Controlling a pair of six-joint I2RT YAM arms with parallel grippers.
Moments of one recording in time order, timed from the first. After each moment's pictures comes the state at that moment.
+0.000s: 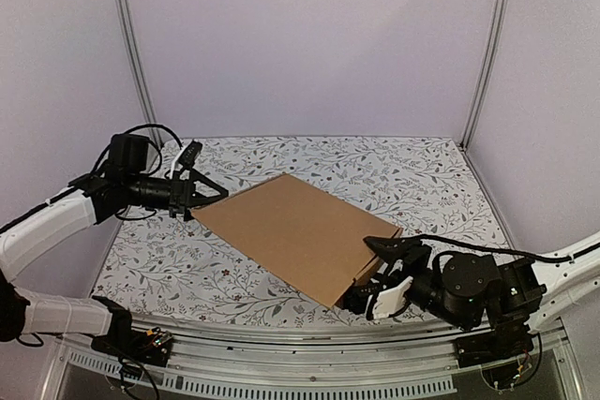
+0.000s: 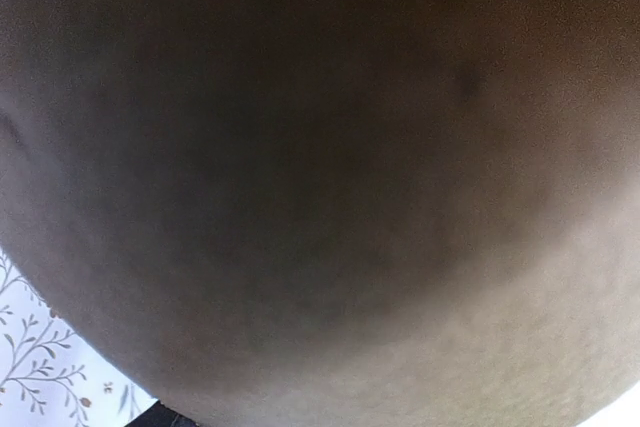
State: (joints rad) left arm -0.33 1.11 0.79 -0.28 0.97 -0.53; right arm 1.59 1.02 0.58 0.16 0.81 -1.03
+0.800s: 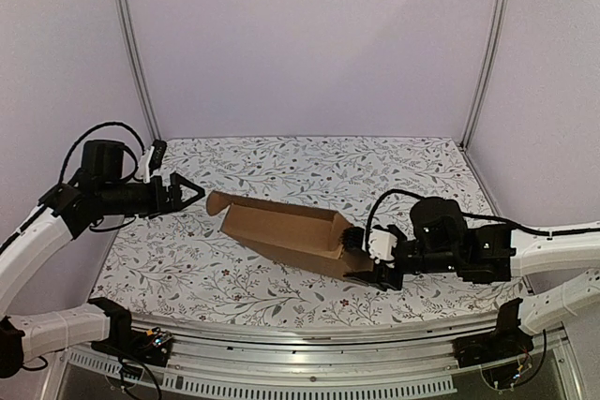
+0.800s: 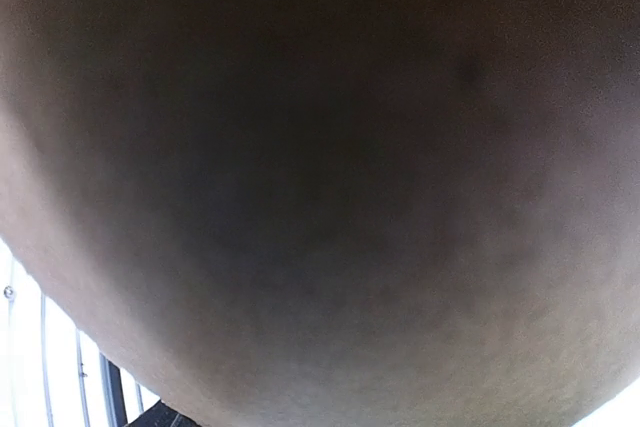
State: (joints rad) left arm -0.30 0.87 0.79 -0.52 0.43 -0.43; right arm 1.12 1.15 0.65 -0.03 -0.01 -0.37
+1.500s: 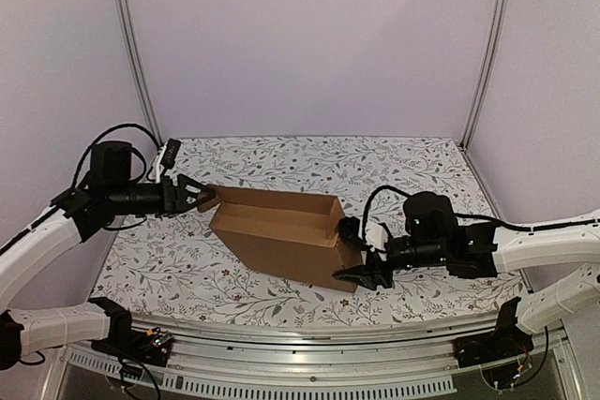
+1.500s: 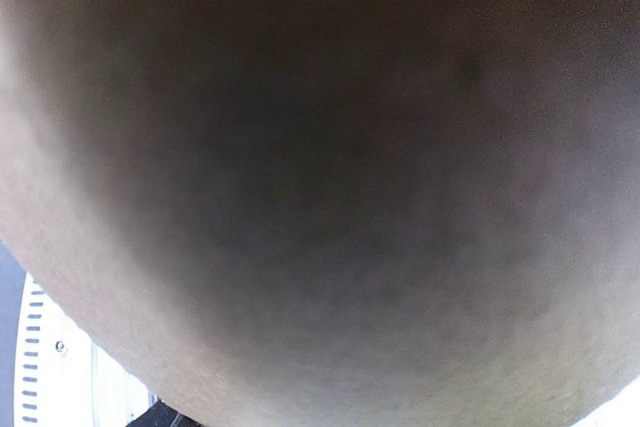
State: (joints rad) left arm -0.33 0.91 0.73 -0.32 0.62 -0.49; right arm 1.03 1.25 0.63 0.14 -0.27 -0.22
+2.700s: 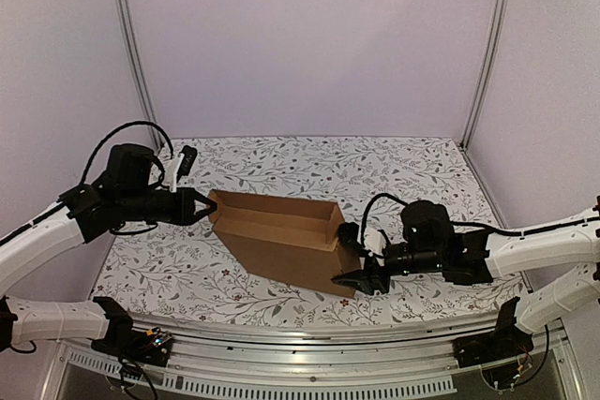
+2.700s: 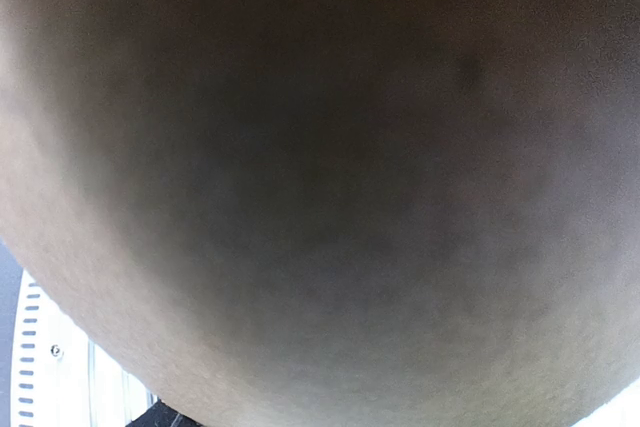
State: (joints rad) left arm -0.55 0.95 0.77 -0.42 0.28 -0.39; right arm 1.03 1.30 0.58 0.25 -0.27 -0.17
